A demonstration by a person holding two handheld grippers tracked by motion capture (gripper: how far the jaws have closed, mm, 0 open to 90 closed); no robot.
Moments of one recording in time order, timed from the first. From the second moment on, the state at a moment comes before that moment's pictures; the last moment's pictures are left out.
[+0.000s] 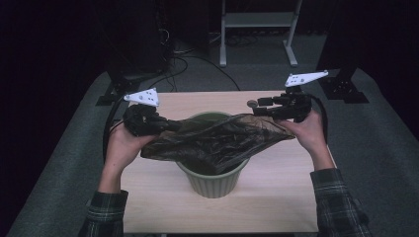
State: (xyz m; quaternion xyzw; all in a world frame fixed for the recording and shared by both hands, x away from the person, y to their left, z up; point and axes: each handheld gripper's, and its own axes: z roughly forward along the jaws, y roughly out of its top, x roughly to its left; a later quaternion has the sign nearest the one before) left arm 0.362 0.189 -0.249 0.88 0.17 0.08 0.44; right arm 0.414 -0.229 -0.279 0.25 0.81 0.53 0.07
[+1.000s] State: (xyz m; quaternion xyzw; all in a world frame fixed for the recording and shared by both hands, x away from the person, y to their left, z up) left arm 0.364 0.190 -0.250 0.88 0.18 0.08 0.44; right arm 0.378 -0.220 -0.281 0.16 0.82 0.55 -0.01
